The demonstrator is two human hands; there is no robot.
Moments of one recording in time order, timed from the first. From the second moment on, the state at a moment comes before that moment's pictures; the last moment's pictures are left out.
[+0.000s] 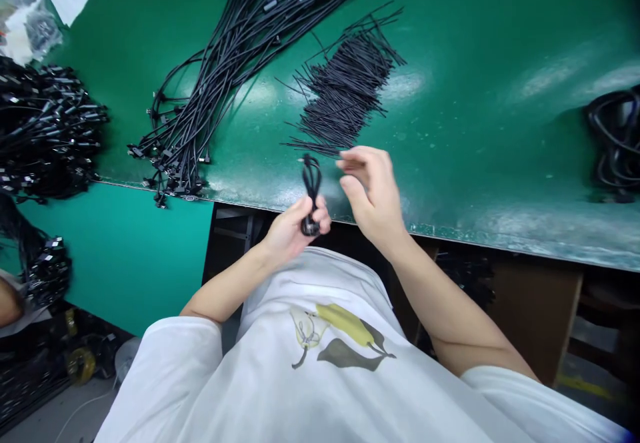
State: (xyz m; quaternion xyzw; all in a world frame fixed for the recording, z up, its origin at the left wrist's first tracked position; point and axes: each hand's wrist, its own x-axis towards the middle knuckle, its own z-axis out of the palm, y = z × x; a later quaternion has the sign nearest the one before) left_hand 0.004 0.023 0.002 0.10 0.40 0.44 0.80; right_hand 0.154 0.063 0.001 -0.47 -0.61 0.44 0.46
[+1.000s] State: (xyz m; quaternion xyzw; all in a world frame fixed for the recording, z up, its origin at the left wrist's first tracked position) left_hand -0.005 0.044 0.006 0.20 0.47 0.55 0.66; right_hand 0.140 0.064 0.001 -0.40 -0.82 0.31 0.27
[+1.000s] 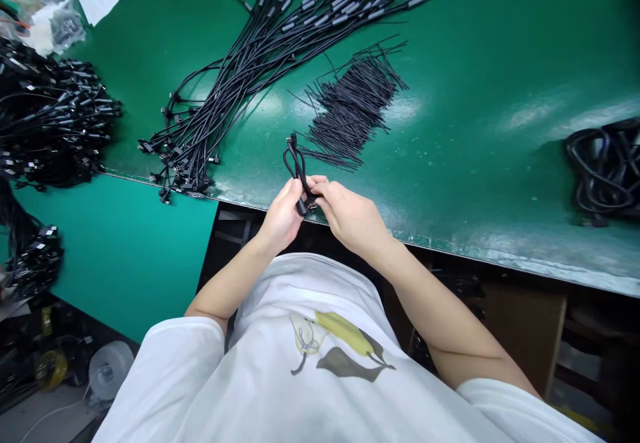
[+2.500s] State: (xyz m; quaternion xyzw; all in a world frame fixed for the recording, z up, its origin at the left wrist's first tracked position) left_hand -0.016 0.017 0.003 0.71 0.50 0.01 0.50; right_hand 0.189 0.045 -0.013 -0.19 -0.97 -0.12 0.12
